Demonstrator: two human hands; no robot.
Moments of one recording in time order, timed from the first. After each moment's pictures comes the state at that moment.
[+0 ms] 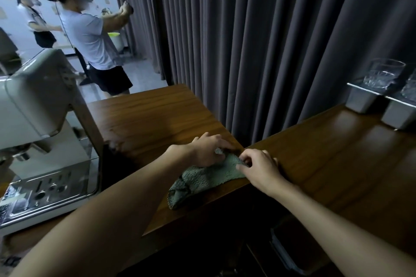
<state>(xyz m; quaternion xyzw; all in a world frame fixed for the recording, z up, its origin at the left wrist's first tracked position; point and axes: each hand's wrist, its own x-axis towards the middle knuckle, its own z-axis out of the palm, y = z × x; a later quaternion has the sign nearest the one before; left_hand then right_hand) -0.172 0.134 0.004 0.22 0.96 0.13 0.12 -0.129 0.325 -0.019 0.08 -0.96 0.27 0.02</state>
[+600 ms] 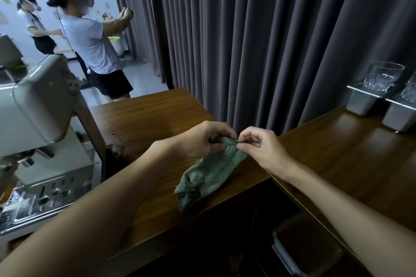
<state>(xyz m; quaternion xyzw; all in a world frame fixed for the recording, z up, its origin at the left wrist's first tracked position) -0.145 0.119 0.061 0.34 0.88 0.33 0.02 -0.138 0.330 0.030 0.23 -0.82 0.53 0.04</state>
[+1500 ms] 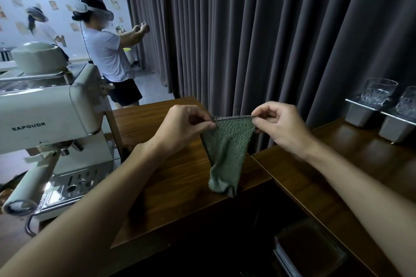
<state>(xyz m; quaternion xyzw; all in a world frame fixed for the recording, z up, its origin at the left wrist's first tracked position) -0.079 0.086 0.106 0.18 0.86 0.44 -0.20 -0.107 0.331 0.109 0.23 -0.78 0.58 0.11</state>
